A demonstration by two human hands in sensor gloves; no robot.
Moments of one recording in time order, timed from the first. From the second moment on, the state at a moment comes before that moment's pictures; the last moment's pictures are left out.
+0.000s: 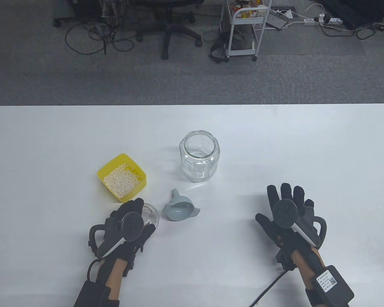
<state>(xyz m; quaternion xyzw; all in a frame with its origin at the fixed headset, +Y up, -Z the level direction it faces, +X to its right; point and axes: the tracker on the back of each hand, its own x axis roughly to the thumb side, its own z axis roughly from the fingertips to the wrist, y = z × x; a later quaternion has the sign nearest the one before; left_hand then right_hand) -0.210 -0.750 -0.193 -0.06 -0.04 0.06 1.00 0.239 -0.740 -0.214 -0.04 0.08 0.99 0.08</state>
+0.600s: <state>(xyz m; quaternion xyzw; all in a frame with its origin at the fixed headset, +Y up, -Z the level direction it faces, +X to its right) -0.133 -0.695 -0.226 0.01 -0.09 0.03 1.00 0.243 -0.740 -0.214 -0.05 0.08 0.99 0.08</state>
